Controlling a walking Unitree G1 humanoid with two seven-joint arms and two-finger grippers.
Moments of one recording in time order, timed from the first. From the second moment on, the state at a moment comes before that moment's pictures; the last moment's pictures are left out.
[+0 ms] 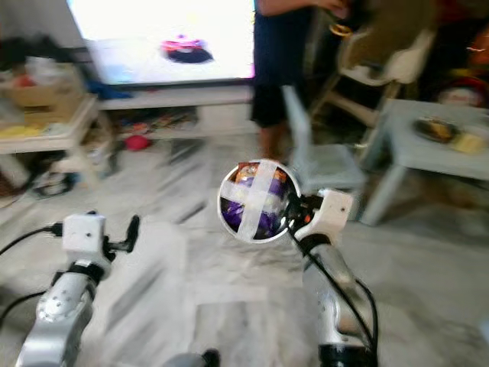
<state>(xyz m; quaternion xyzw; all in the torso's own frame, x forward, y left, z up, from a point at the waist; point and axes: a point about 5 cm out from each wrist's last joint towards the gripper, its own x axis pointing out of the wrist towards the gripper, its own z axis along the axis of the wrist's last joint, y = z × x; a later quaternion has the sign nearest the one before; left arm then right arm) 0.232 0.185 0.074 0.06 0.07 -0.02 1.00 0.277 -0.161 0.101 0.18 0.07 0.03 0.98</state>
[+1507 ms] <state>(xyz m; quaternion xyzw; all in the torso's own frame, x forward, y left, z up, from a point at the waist) 0.238 0.178 0.076 0.03 0.04 0.04 1.00 0.292 -0.168 0.101 0.14 0.06 0.06 0.99</state>
